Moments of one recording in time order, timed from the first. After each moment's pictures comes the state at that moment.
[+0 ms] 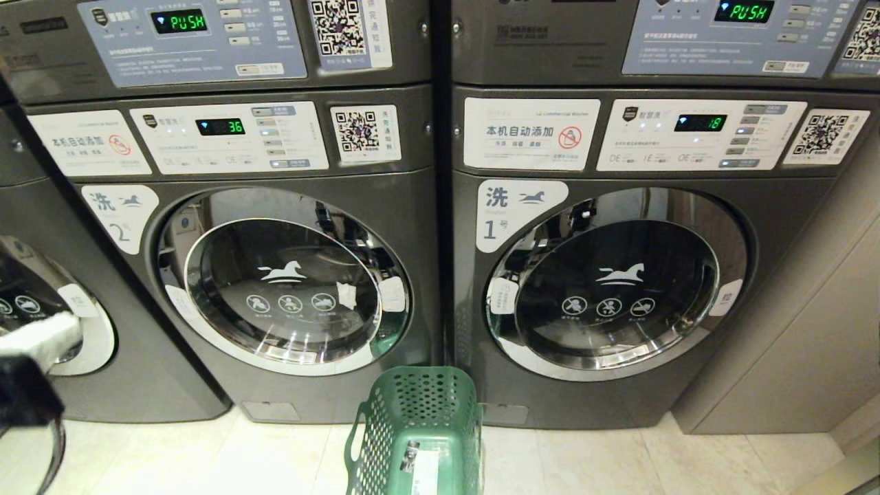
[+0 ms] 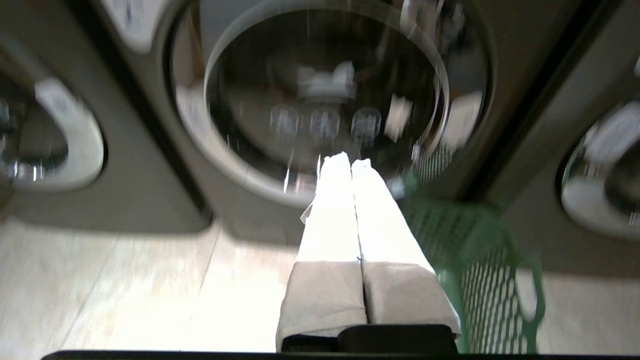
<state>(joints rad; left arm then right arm) -0.03 0.86 -0.39 -0.36 0.11 0.02 0.01 0.00 -0.07 0.18 0.01 -0.05</state>
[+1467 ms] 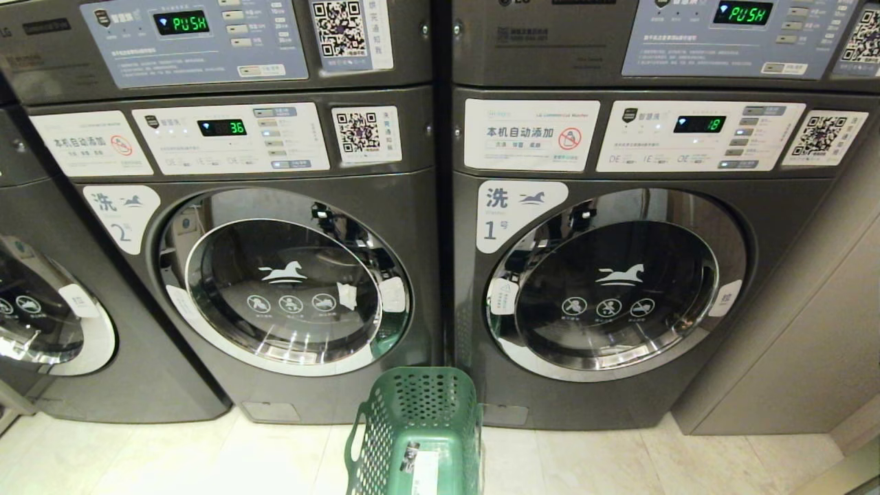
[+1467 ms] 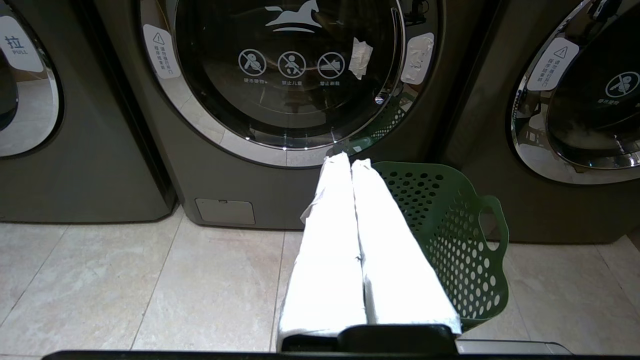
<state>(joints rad) 0.00 0.00 0.00 -0.01 0.00 -0.03 0.01 0.00 -0.07 0.18 0.01 -0.02</state>
